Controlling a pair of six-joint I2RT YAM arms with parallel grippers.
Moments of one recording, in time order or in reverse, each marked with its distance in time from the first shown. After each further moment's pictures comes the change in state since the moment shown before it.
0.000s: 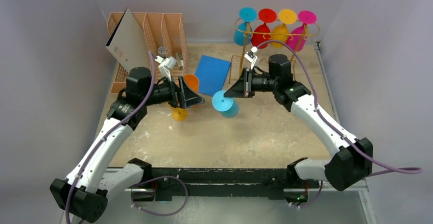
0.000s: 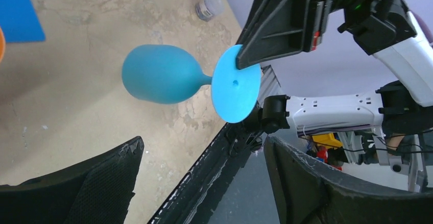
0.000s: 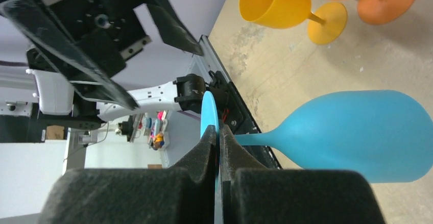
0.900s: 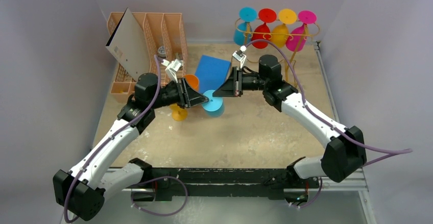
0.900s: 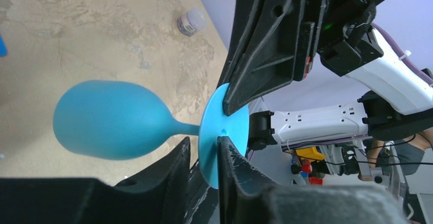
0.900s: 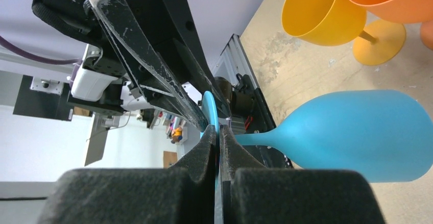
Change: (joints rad) left arm -0.106 0.023 -0.154 0.301 -0.074 -0.164; right arm 0.089 0.082 -0.021 0.307 -0.042 0.149
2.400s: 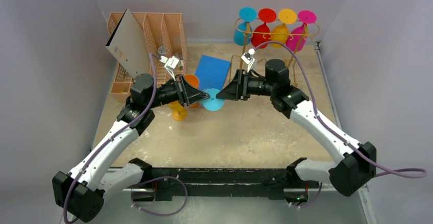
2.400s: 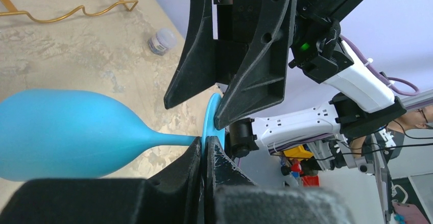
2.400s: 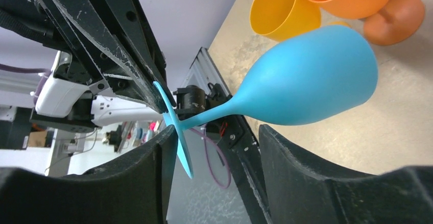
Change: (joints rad) left arm -0.003 -0.016 -0.014 0.170 0.055 -0.063; right arm 0.008 -0.121 -0.023 -0.175 0.152 -0.110
